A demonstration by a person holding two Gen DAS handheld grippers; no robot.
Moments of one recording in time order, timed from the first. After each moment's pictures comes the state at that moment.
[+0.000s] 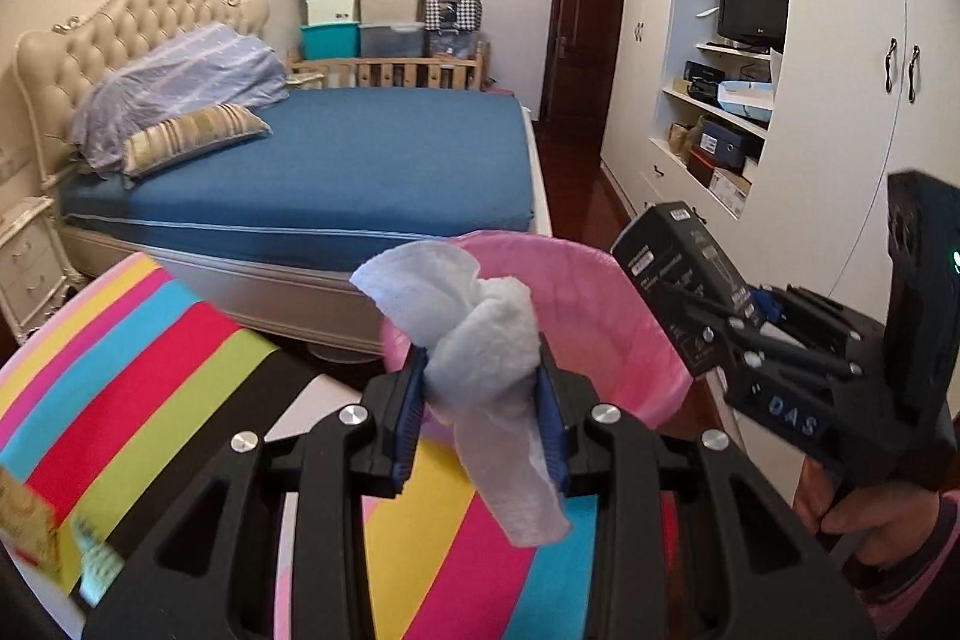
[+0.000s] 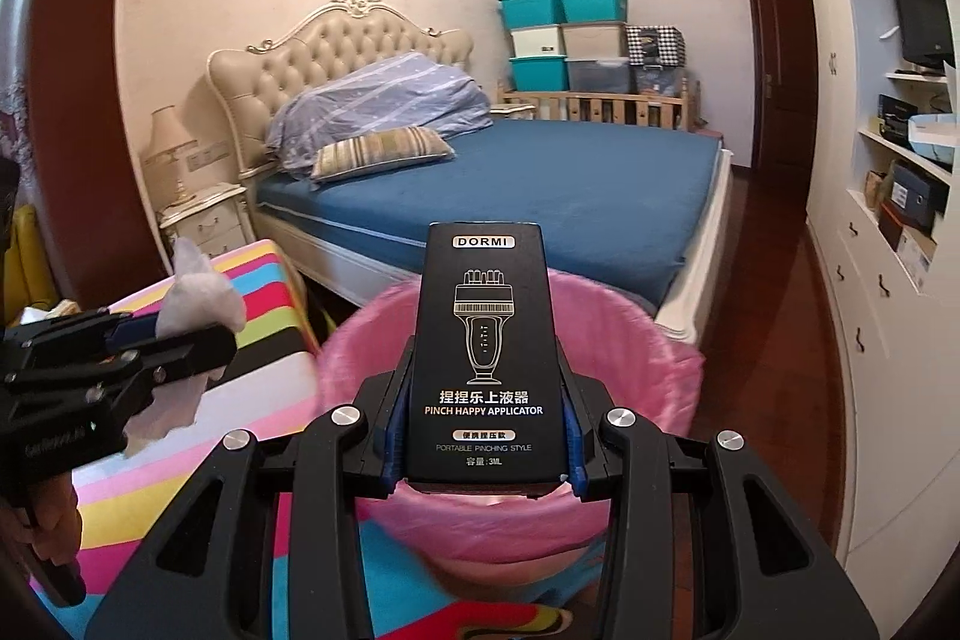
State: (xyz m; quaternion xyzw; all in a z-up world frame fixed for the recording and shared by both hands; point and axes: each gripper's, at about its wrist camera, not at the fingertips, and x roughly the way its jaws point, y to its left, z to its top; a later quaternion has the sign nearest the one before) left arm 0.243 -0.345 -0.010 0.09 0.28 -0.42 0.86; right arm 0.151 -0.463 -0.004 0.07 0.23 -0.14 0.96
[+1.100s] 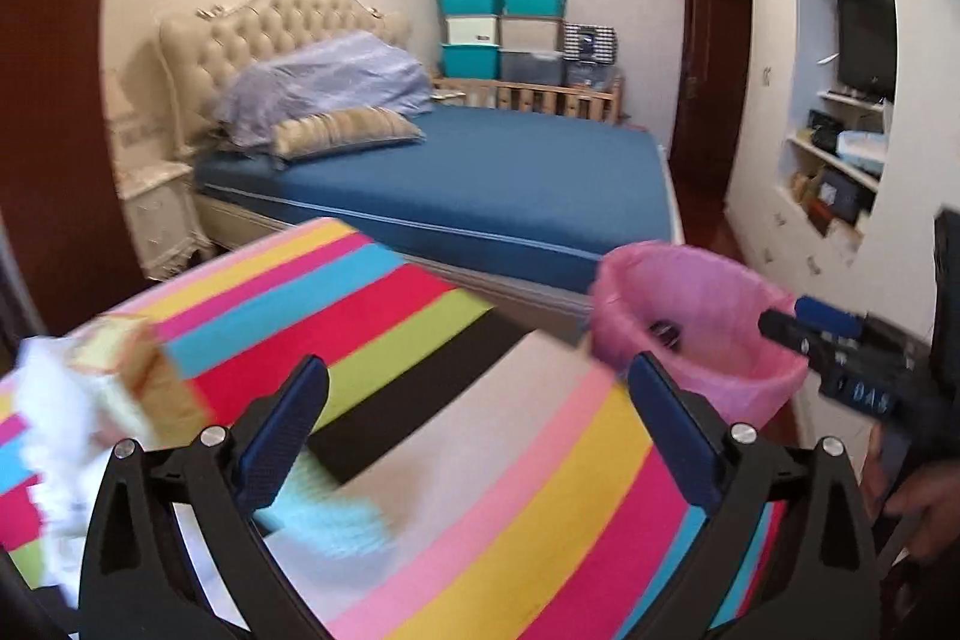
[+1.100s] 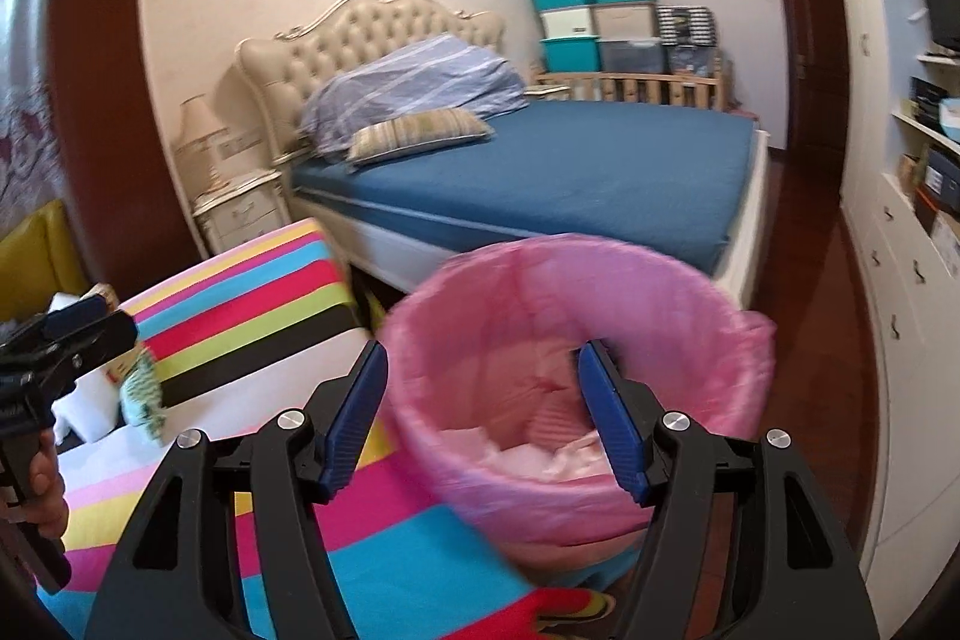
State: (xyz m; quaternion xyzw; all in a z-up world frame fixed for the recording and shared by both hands) left arm 0.229 -0.202 -0.003 0.06 0.25 -0.25 0.93; right arm 0.162 -0.413 -0.015 0.09 0.25 -0.08 0.96
